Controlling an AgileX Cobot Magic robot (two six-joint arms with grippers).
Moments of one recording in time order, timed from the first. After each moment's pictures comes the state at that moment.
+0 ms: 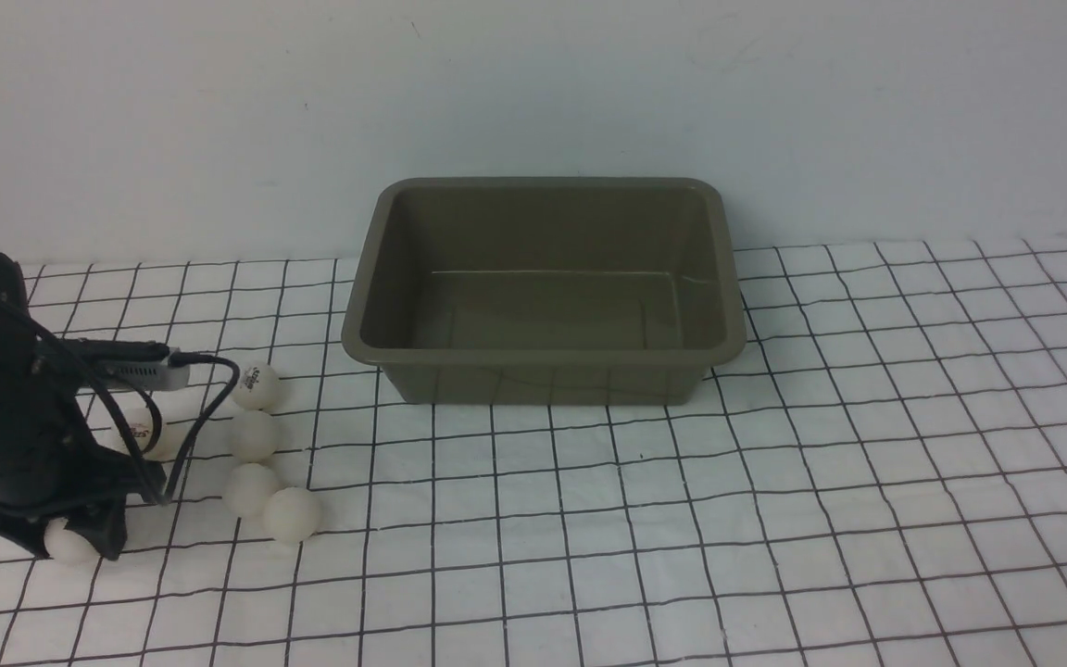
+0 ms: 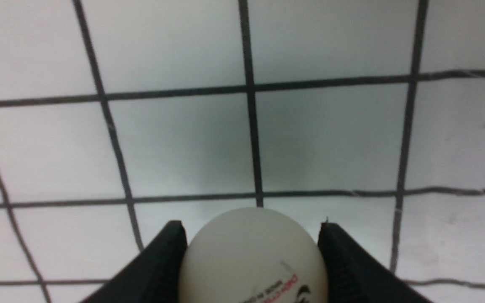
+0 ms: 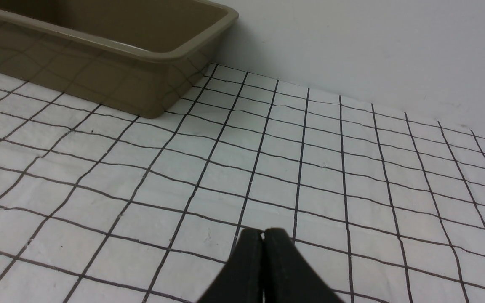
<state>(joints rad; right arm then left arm) 0.08 -0.01 0.02 0.34 0.41 -0.53 0.14 1.86 -1.09 0.04 0.85 0.07</state>
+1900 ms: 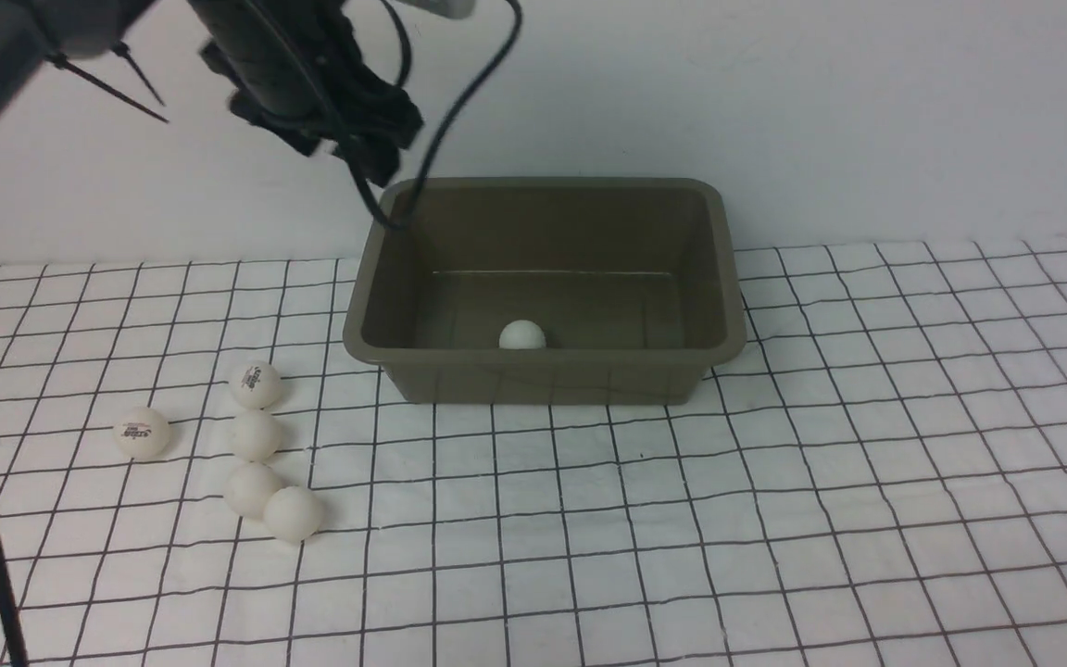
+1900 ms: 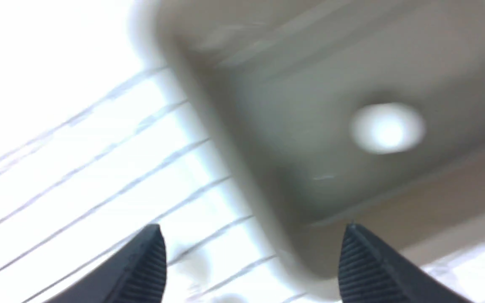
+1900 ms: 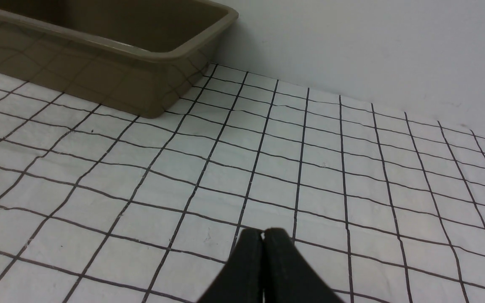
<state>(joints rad) 0.08 -0.01 0.02 0.34 0.41 -0.53 -0.25 2.04 -2.14 -0.01 1.23 0.20</state>
